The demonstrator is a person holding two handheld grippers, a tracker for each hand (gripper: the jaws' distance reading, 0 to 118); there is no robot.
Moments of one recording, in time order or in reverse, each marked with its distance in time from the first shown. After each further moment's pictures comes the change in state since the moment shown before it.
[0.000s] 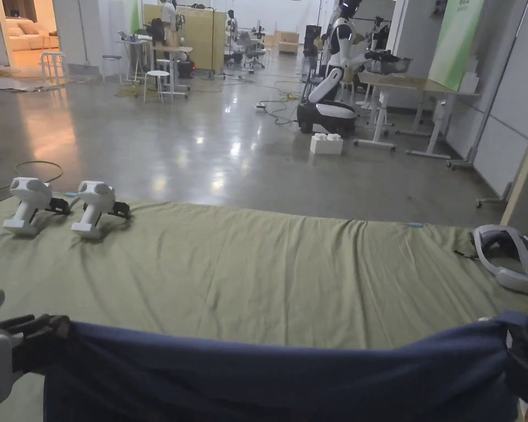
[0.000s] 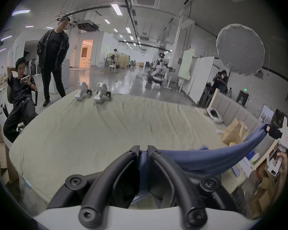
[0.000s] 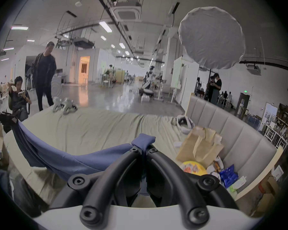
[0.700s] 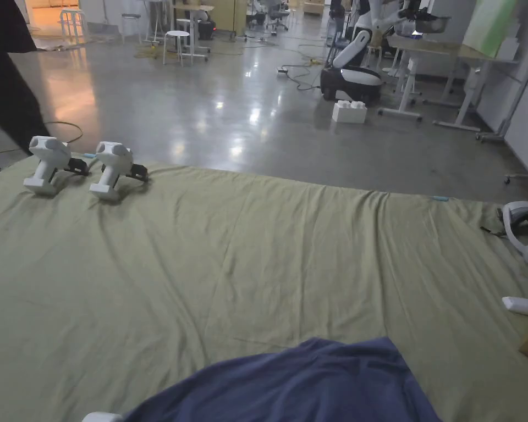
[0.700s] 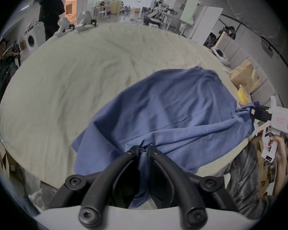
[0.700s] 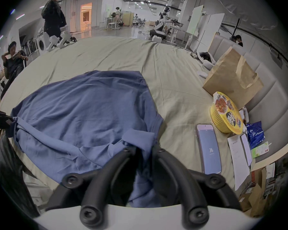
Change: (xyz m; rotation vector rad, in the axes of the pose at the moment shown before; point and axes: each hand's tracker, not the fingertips) left arm 0.032 -0.186 -0.098 -0.555 -0.030 -0.013; right arm -0.035 -0.185 -0.120 -0.548 0.071 0.078
